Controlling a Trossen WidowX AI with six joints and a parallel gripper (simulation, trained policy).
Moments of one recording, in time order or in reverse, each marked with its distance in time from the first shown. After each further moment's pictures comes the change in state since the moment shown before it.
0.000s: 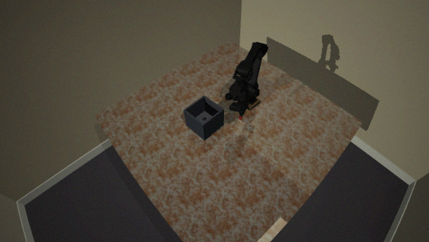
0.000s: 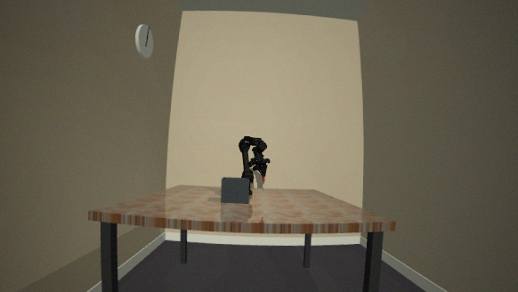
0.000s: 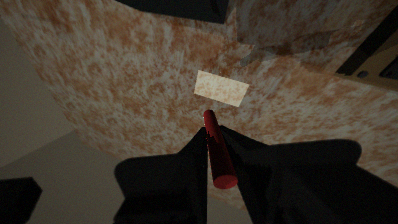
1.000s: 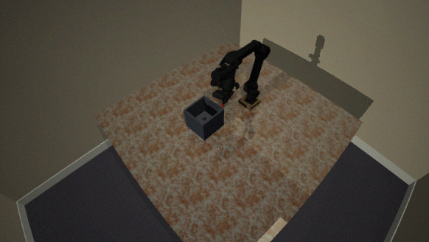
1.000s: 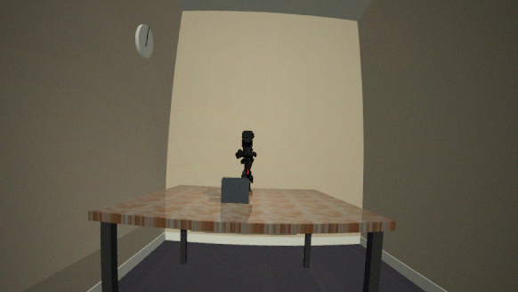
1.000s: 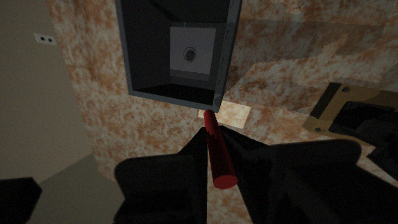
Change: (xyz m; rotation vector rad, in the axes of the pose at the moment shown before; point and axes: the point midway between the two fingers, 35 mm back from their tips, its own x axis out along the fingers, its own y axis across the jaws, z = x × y) arm -0.057 0.012 0.092 0.035 -0.206 0.002
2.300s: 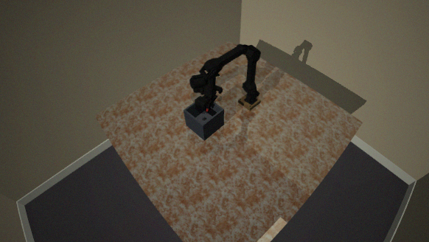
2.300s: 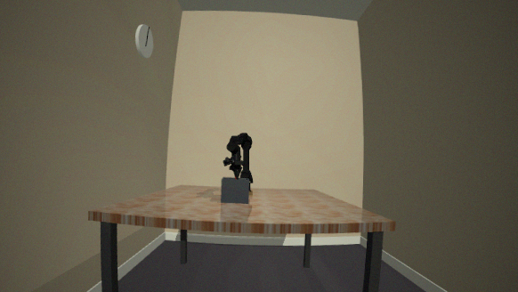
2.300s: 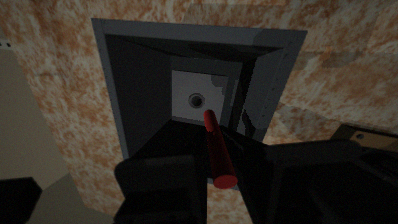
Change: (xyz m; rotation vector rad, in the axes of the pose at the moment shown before) arm 0.058 0.016 0.085 0.014 0.011 -0.096
